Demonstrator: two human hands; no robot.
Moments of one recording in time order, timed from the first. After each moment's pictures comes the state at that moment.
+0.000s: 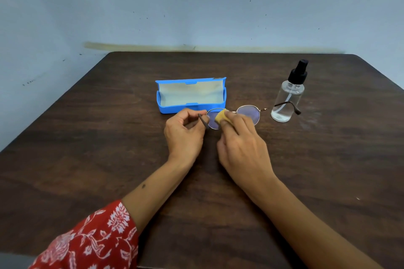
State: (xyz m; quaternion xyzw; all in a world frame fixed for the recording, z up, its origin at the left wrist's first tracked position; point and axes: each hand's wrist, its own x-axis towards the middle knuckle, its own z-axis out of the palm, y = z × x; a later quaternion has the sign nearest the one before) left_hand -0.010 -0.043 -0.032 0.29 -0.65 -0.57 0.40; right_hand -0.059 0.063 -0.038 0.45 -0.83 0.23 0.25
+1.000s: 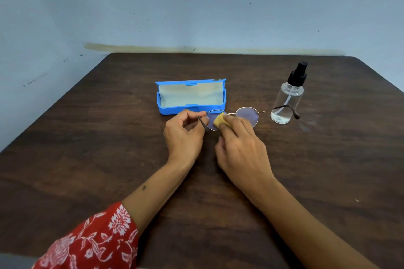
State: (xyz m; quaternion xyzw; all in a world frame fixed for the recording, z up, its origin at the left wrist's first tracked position) left_hand -0.010 -0.044 -0.033 0.28 -0.66 -0.56 0.41; right_hand -0.059 0.063 -0.036 0.45 -0.83 0.24 0.23
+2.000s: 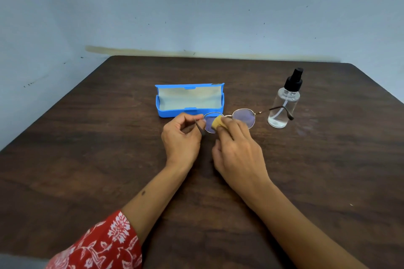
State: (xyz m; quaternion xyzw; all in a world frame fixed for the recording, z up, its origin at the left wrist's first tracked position) left_hand -0.009 -0.042 -0.034 0.29 -0.66 -0.55 0.43; right_hand -0.059 0.062 -0.038 0.46 -0.82 0.23 0.26
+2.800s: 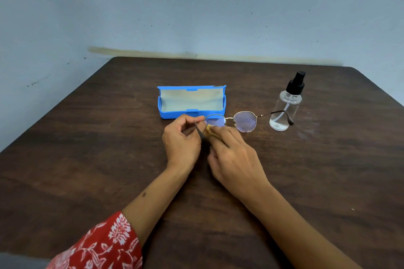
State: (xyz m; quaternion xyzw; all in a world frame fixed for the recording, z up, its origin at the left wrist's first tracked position) left_hand -0.006 -0.038 -0.029 0.29 -0.65 -0.56 0.44; right_hand -0.054 0.064 -0.040 0.50 -0.79 0.24 0.25
